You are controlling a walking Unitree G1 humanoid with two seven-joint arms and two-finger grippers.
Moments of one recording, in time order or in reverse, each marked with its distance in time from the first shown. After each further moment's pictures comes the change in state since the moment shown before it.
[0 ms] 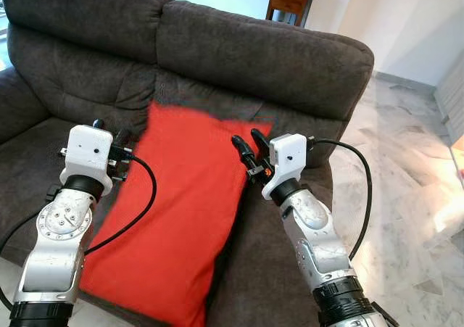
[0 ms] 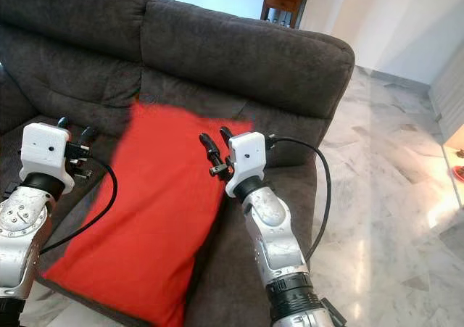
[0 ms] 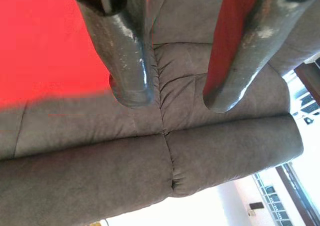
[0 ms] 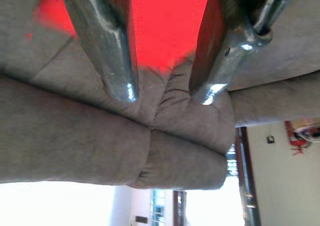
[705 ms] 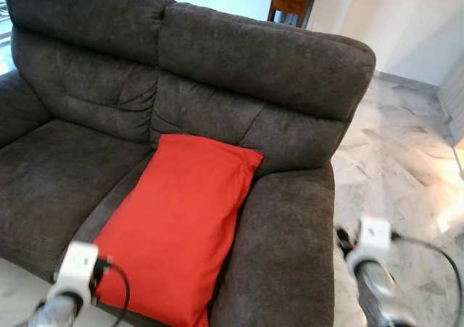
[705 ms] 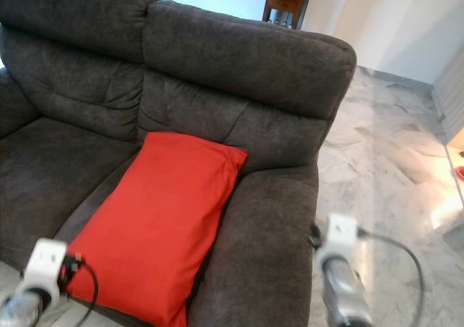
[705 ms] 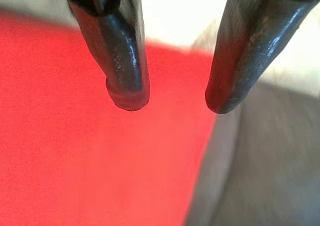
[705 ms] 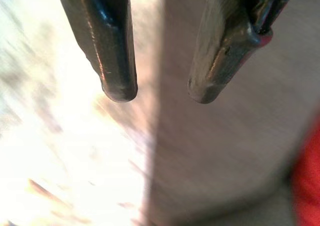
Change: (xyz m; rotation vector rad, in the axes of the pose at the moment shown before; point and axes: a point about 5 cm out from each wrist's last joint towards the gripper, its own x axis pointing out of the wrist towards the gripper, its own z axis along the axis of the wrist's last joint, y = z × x) left arm -0.141 -0.013 -0.185 -0.020 0.791 -0.086; right arm -0.181 -0.129 -0.138 0.087 0.675 -0.790
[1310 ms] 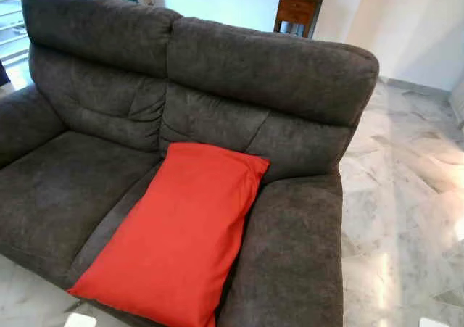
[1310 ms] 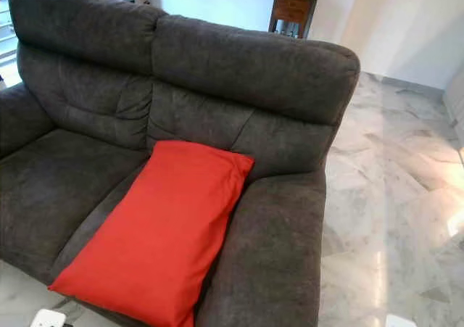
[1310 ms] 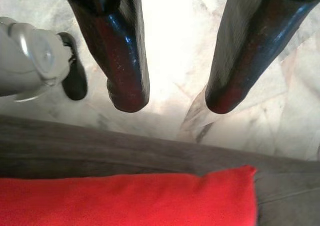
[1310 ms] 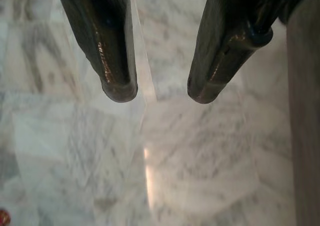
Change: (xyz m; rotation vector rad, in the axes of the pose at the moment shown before) left arm -0.029 -0.025 -0.079 0.072 0.216 -0.065; right arm -0.066 -0.088 -0.116 -0.052 0.429 -0.353
